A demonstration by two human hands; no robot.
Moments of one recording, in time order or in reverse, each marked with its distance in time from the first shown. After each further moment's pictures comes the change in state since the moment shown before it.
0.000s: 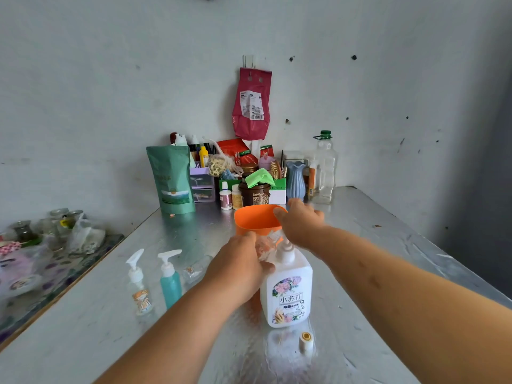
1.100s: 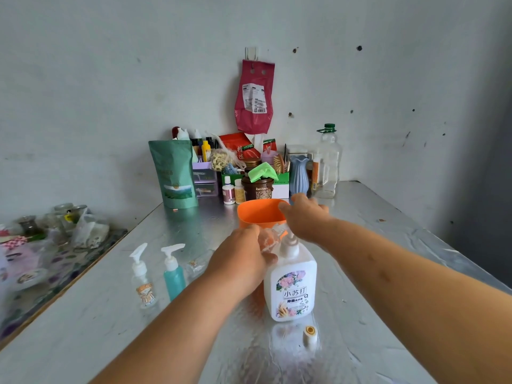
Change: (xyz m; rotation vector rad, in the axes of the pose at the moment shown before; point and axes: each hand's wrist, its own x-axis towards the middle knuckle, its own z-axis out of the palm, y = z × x) left_hand 0.000 0.000 -0.002 -0.002 0.000 -0.011; right_hand -0.005 0.000 -0.006 -0.457 -0.059 -0.220
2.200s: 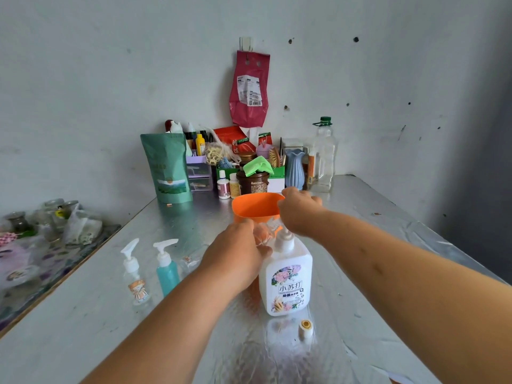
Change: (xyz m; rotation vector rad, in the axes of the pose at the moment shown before) left_hand 0.003 0.000 0.002 0.009 0.001 -0.010; right_hand 0.014 0.001 0.009 0.271 0.019 0.136
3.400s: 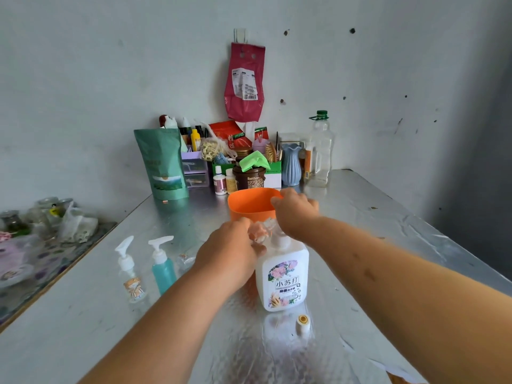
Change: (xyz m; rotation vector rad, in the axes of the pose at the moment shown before) left_hand -0.001 -0.004 0.004 0.036 -0.002 -0.023; right_hand -0.008 0.005 0.012 -0.199 -0.002 -0.113
